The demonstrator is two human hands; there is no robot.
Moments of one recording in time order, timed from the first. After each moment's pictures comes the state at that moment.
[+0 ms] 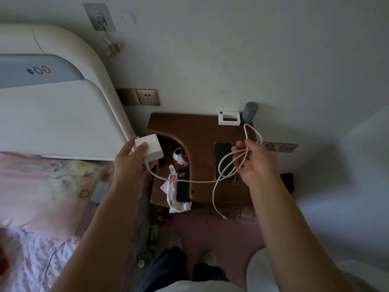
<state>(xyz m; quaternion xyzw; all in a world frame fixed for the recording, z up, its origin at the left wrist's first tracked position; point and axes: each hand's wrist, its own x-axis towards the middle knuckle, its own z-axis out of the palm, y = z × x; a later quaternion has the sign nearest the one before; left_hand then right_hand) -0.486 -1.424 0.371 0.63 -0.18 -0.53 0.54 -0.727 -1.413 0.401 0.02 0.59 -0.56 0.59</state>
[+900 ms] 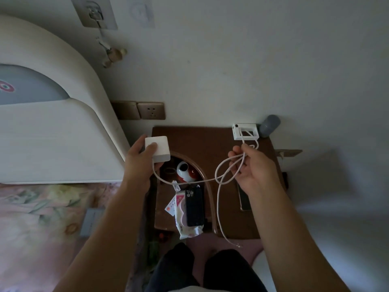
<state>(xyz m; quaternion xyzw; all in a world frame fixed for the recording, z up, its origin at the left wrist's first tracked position) -0.413 -1.586 0.316 0.65 -0.24 -0.57 0.44 -0.626 -1.542 0.375 0.05 0.63 -0.55 0.55</state>
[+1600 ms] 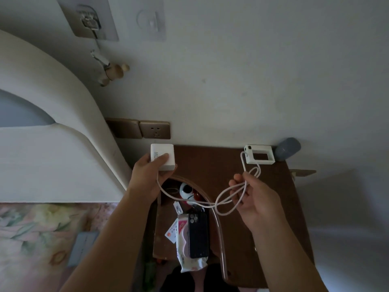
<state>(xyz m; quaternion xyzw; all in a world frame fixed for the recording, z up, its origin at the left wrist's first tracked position) -0.417 -1.667 0.275 0.56 -0.10 -0.69 0.46 -0.612 -1.593 0.332 0.07 0.64 -0.52 0.56</state>
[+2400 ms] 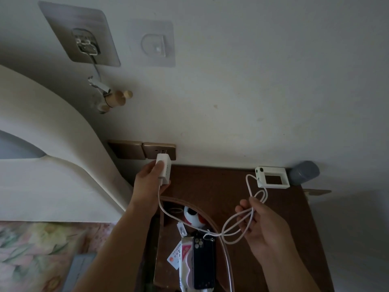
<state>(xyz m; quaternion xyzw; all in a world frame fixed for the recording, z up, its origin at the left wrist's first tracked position) -0.414 -1.716 0.253 0.64 -0.18 -0.61 0.43 -0.614 -1.624 0.314 0.07 0.65 -0.50 0.57</state>
